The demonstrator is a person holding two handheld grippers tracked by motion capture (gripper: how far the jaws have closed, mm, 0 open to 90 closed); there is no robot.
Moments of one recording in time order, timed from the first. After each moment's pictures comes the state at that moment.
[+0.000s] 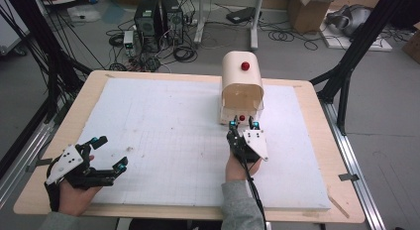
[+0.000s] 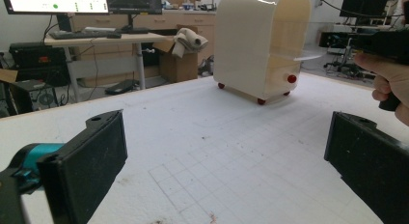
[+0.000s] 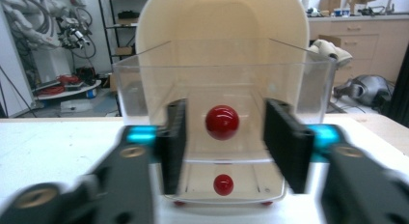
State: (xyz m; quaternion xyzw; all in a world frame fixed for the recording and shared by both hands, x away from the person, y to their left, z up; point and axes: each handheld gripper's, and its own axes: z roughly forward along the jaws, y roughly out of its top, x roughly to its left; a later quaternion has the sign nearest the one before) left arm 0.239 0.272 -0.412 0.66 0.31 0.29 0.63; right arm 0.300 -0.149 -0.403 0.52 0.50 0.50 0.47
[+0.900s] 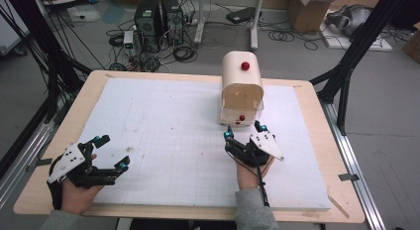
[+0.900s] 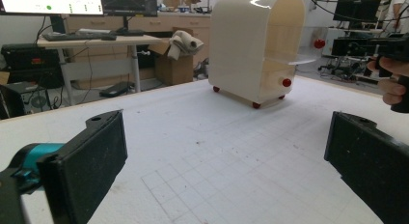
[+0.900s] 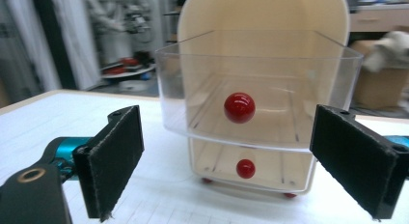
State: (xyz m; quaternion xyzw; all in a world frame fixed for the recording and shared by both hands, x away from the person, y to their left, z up) left arm 0.243 0.266 -0.411 0.65 0.31 0.28 0.63; right arm 0.288 -0.180 -0.398 0.45 0.59 0.55 0.39
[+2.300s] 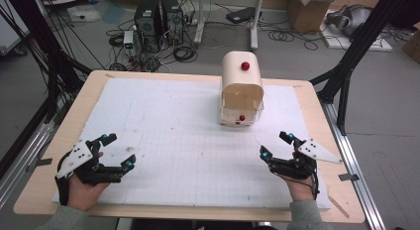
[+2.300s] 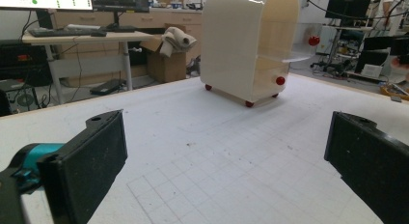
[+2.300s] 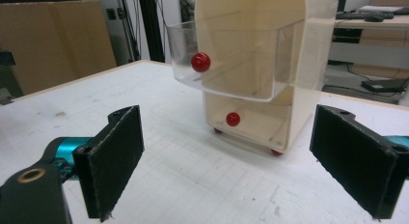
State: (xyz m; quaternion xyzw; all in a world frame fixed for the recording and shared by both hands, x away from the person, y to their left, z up) left arm 0.252 0.256 -0.412 0.66 0.30 0.26 0.63; right arm 0.262 -0.297 -0.395 0.37 0.66 0.60 0.26
